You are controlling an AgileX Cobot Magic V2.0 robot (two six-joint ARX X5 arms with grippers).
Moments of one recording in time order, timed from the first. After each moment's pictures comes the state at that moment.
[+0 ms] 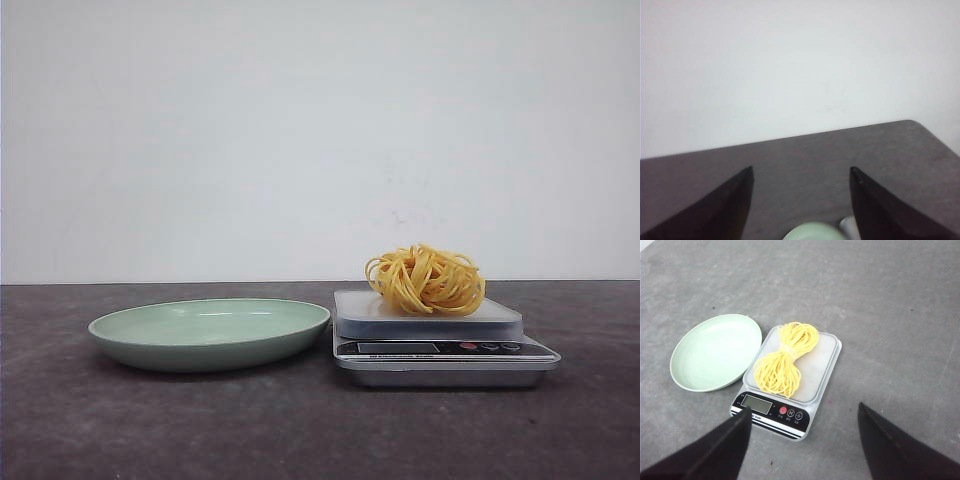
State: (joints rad) left arm -0.76 1.20 2.34 -1.37 -0.45 -0.17; right arm 0.06 0.62 0.91 -0.85 -0.42 0.02
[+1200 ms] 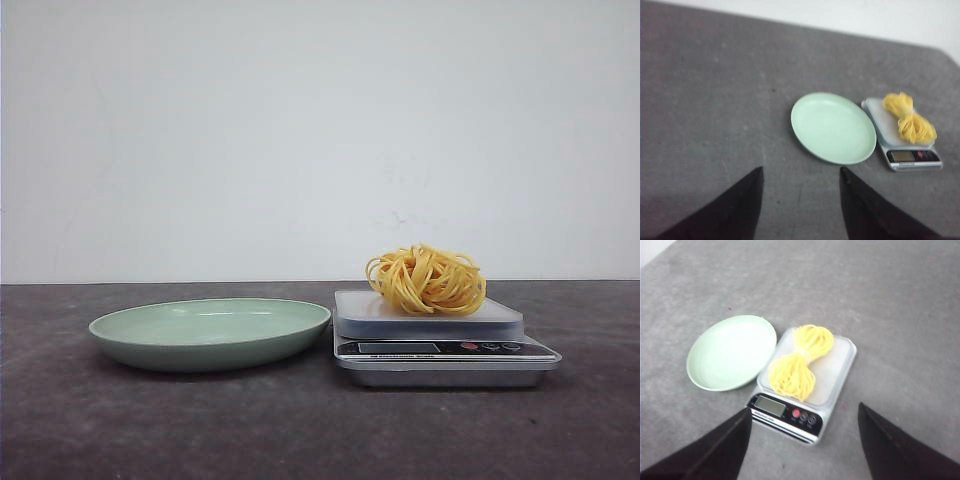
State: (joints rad) left arm -0.63 0.26 1.03 -1.21 -0.26 -0.41; right arm 0.08 0.64 0.91 -0.81 -0.47 0.02
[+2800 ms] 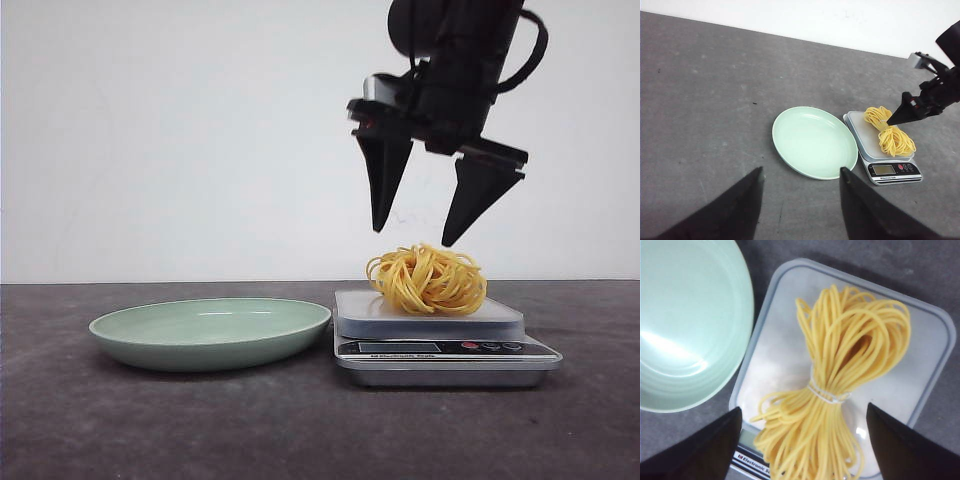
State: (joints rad) left arm -0.63 0.26 1.01 -1.12 -0.24 -0.41; right arm 0.48 1.84 1.56 -0.96 -0.18 0.20
